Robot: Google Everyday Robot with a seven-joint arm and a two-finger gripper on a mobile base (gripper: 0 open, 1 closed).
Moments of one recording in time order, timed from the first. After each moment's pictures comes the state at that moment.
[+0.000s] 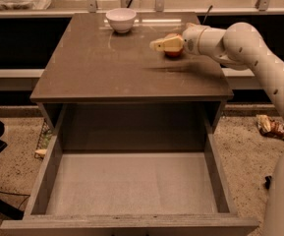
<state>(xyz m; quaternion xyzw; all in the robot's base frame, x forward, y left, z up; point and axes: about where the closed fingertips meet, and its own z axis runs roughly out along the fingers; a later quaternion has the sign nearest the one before) 0.830 -0.108 0.885 -0.29 0.71 0.23 0.60</state>
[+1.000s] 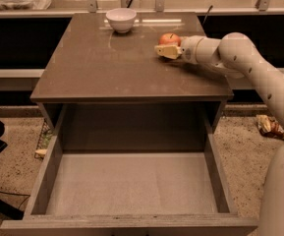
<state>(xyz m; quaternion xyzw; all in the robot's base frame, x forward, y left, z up) 0.835 -0.108 0.843 -0.27 0.74 0.23 0.57</state>
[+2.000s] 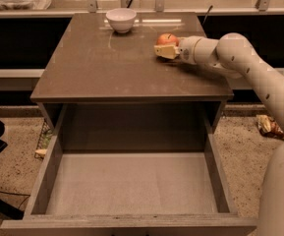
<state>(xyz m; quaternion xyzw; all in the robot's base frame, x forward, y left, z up) 0.836 -0.100 0.840 -0.28 0.73 0.24 0.57</state>
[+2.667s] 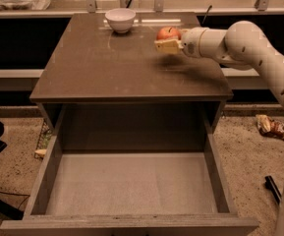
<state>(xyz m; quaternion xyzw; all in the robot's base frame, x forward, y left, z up) 0.804 -0.096 0.880 -0.32 0.72 0.23 0.57</state>
